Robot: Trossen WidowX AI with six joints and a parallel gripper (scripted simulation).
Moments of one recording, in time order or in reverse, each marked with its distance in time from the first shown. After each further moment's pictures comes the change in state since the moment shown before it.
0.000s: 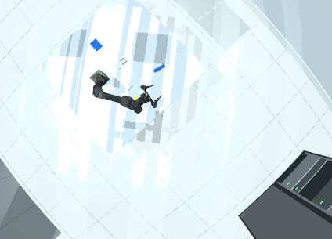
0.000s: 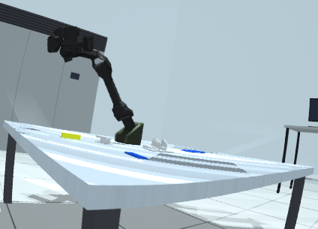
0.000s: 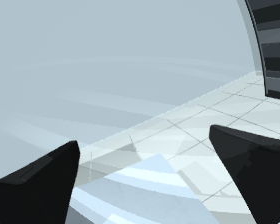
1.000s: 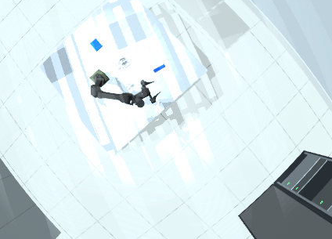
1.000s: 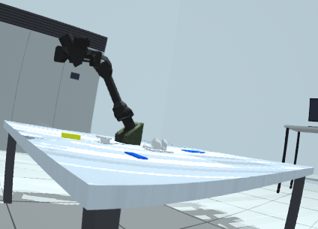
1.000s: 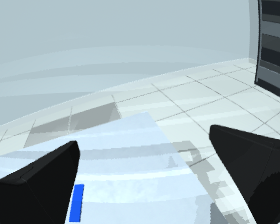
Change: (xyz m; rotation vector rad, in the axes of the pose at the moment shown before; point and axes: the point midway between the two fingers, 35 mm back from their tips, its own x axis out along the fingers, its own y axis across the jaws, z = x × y) arm 0.007 0.022 -0.067 -0.155 0.246 -0.048
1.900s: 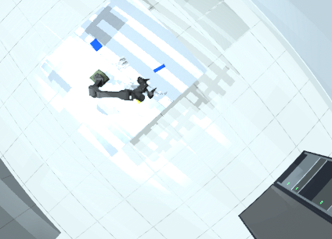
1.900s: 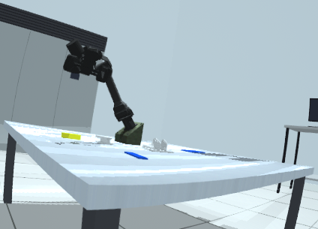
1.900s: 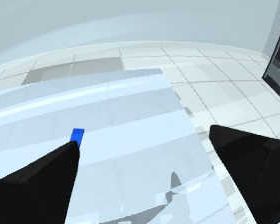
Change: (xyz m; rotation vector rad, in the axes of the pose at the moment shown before) arm 0.003 0.045 -0.056 -0.193 0.252 0.062
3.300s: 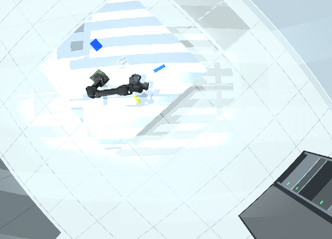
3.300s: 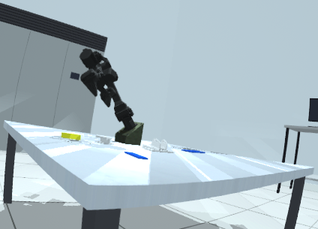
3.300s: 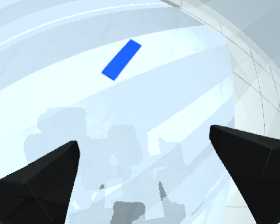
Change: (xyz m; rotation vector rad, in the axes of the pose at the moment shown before) arm -0.003 0.084 -0.072 -0.474 0.355 0.240
